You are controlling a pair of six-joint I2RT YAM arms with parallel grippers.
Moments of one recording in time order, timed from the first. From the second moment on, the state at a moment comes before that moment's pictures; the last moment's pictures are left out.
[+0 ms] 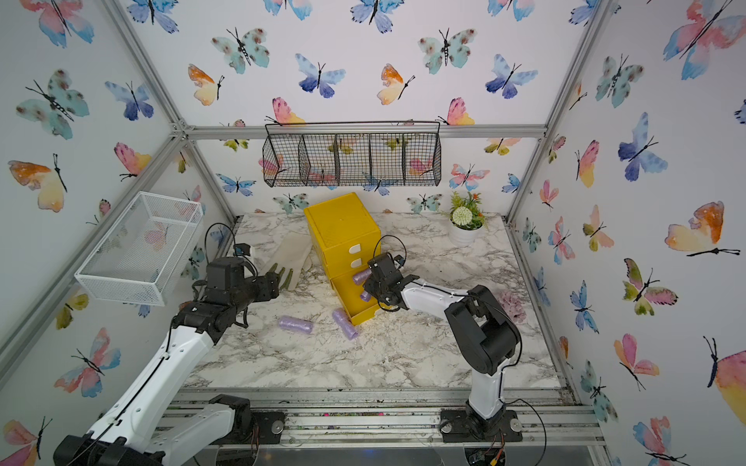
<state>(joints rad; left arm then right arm) -0.20 1.01 0.87 -0.50 -0.11 -0.23 0.70 1.87 1.17 -0.14 0.06 1.17</state>
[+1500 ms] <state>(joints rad) -0.20 1.00 0.87 -0.50 -0.11 -0.23 0.67 1.91 1.30 -0.18 0.07 1.13</state>
